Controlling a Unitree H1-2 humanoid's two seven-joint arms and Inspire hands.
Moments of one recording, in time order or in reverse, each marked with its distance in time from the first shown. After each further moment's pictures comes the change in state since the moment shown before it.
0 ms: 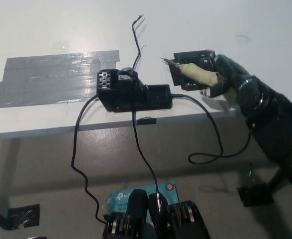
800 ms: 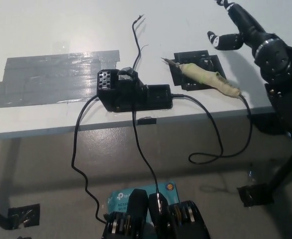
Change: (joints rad) left_arm 0.017 -0.011 0.096 0.004 -0.072 0.056 0.021; right_arm -0.119 -0.039 -0.107 -0.073 0.111 -0.077 -0.005
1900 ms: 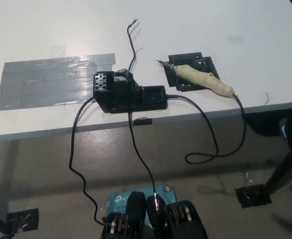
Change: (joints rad) left_arm 0.014 -0.029 0.108 -0.016 -0.018 0.028 0.058; right_arm 0.855 -0.169 -0.410 -0.929 0.263 -0.054 -0.008
